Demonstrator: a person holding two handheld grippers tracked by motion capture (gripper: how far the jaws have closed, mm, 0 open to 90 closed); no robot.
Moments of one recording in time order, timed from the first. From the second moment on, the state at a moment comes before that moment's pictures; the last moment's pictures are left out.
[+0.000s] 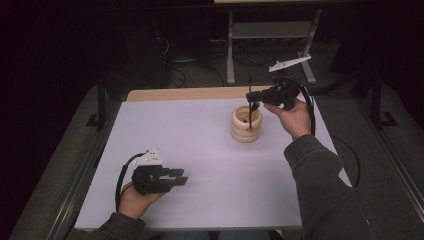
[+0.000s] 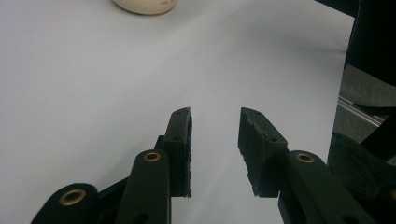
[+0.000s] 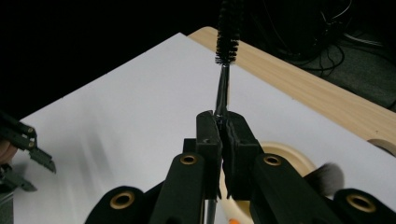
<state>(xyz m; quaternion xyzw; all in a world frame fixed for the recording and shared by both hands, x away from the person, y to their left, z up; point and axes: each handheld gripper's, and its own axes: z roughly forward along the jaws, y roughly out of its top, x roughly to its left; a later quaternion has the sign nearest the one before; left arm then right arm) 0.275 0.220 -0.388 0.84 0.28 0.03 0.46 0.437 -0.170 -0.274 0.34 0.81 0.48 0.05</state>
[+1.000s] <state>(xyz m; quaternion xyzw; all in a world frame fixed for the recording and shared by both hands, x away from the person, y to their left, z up) 0.276 0.223 -0.388 0.84 0.28 0.04 0.46 0.476 -0.174 -0.281 0.40 0.78 0.48 0.08</state>
